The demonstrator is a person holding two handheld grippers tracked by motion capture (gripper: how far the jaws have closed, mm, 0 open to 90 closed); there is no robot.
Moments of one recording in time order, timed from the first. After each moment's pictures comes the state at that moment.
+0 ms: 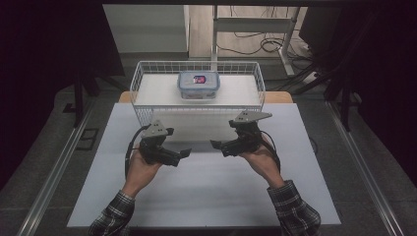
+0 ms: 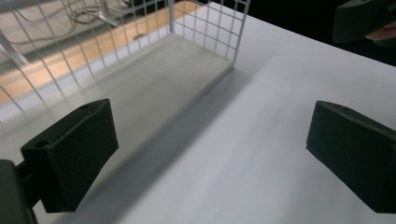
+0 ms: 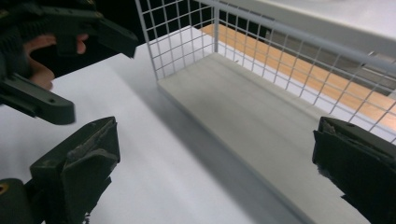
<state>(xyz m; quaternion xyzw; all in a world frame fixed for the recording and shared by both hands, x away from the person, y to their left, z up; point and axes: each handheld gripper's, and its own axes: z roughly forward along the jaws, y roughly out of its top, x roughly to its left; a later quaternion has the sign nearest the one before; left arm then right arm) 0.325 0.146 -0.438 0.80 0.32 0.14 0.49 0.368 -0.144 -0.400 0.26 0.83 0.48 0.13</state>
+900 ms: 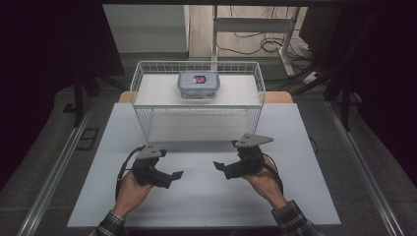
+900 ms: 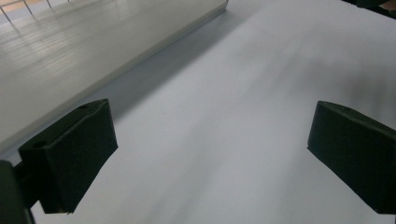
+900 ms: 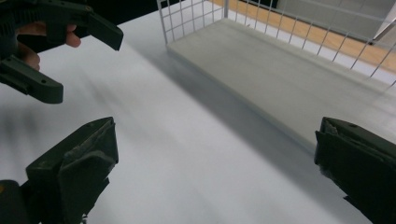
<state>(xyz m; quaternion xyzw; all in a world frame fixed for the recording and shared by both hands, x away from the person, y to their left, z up) 0.286 0.164 -0.481 0.81 0.34 0.12 0.46 0.329 -0.157 -0.444 0.27 0.83 0.47 0.13</state>
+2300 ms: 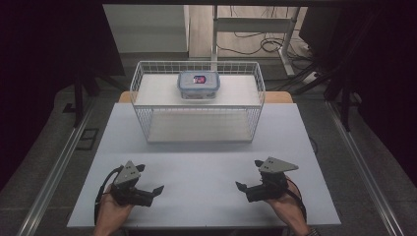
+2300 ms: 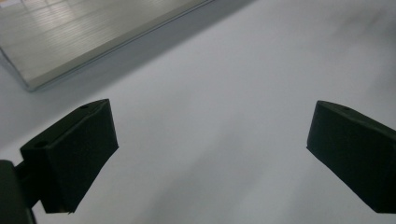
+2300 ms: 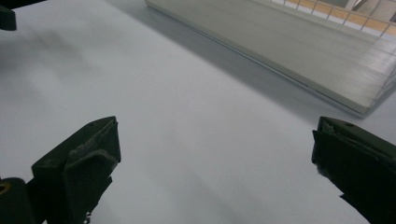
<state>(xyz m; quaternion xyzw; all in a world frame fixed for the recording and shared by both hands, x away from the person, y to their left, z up) 0.233 0.208 -0.504 0.80 0.38 0.18 0.43 0.279 -0.220 -0.470 0.29 0.83 0.44 0.16</state>
